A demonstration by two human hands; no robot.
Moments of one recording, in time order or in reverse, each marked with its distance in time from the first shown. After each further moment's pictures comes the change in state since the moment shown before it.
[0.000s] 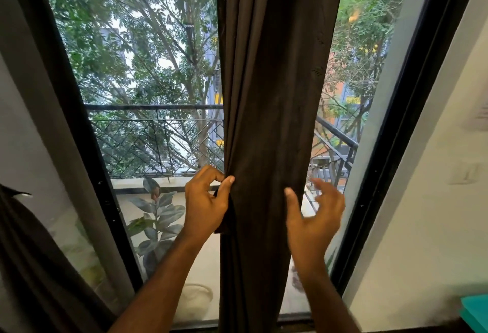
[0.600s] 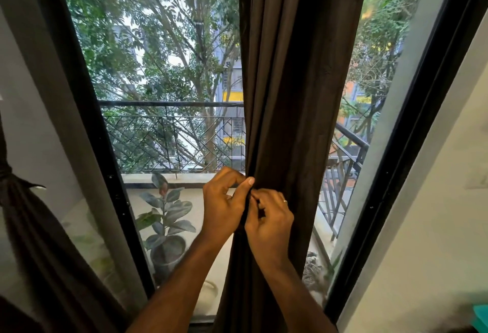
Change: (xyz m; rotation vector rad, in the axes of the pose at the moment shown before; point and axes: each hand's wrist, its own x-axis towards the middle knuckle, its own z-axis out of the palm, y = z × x) left_hand -0.012 0.016 0.010 -0.110 -0.026 -0.056; right_hand -0.043 -0.012 0.053 0.035 -0.215 -0.269
